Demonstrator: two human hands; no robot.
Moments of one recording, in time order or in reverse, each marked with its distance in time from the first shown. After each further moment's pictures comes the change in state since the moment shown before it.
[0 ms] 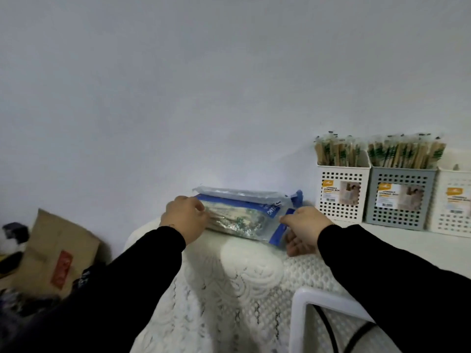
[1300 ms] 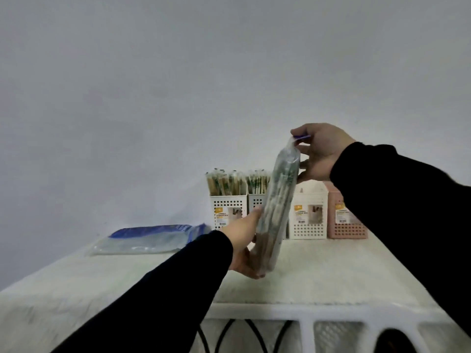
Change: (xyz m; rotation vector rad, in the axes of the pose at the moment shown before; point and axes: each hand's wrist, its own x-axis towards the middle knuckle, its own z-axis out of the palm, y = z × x) left_hand -0.116 0.292 0.012 -0.909 -1.036 -0.236; right_hand -0.122 -0.100 -0.257 0.581 0.153 -0.210
